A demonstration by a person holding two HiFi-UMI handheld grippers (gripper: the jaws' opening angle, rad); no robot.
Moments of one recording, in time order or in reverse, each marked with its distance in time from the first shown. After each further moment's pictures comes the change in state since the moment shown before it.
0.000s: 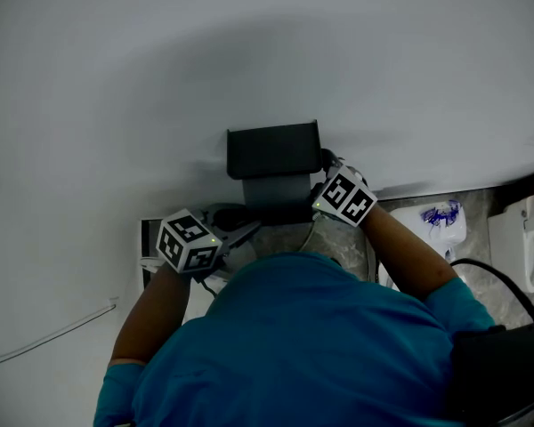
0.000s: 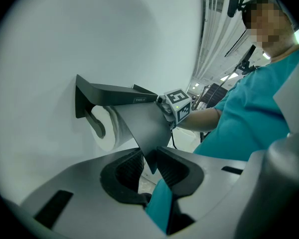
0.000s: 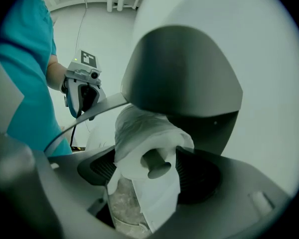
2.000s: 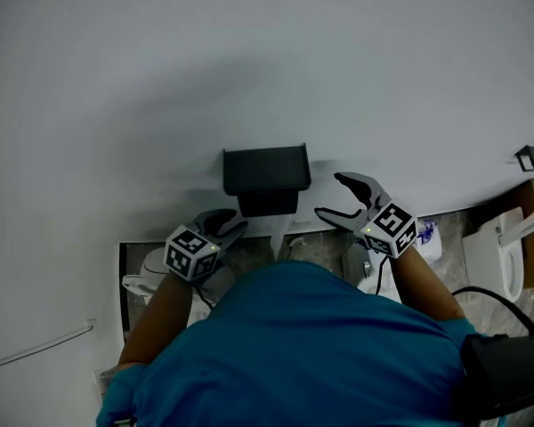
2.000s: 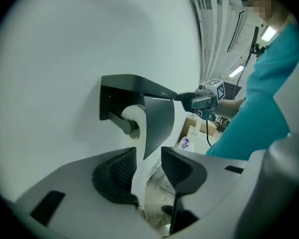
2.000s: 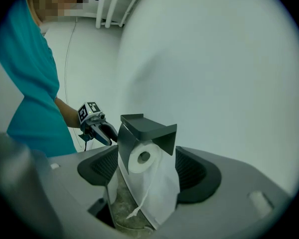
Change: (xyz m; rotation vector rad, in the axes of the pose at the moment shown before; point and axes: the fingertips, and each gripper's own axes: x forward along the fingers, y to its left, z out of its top) left arm 0.015 0.059 -0.015 0.054 -0.142 0.183; right arm -0.124 -0.018 0.008 0.122 -0.113 -0.151
